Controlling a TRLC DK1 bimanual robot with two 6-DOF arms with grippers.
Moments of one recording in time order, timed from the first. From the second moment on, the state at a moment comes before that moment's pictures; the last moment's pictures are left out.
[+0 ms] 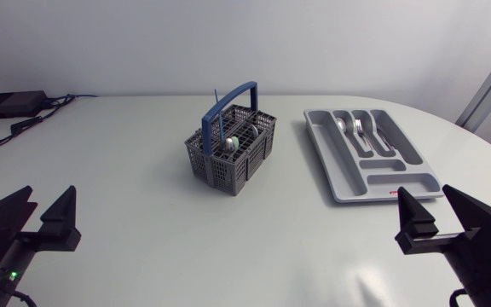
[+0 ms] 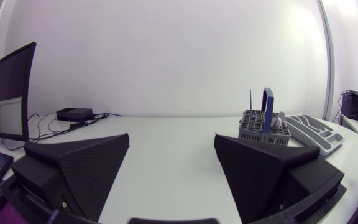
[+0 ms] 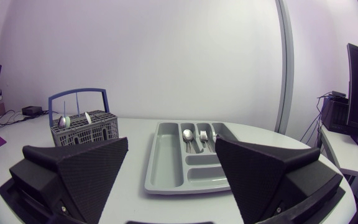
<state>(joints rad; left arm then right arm) 0.04 0.06 0.04 -0.04 0.01 0.02 0.04 0.06 0.02 -0.01 0.00 0.01</state>
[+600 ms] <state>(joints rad) 0.03 0.06 0.04 -0.04 0.02 0.02 0.05 0.06 0.02 -0.01 0.00 0.01</state>
